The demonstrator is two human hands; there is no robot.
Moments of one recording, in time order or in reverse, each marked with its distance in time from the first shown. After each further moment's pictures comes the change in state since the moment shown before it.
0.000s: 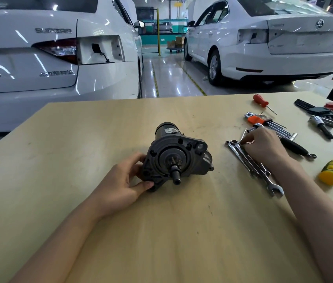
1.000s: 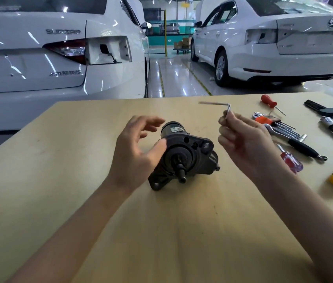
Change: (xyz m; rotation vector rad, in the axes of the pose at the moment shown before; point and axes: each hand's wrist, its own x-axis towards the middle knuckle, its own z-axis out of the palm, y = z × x) left_hand 0.022 0.055 0.014 0.009 0.442 0.226; right_hand -0.067 -0.098 -0.026 1.774 -0.257 -0.001
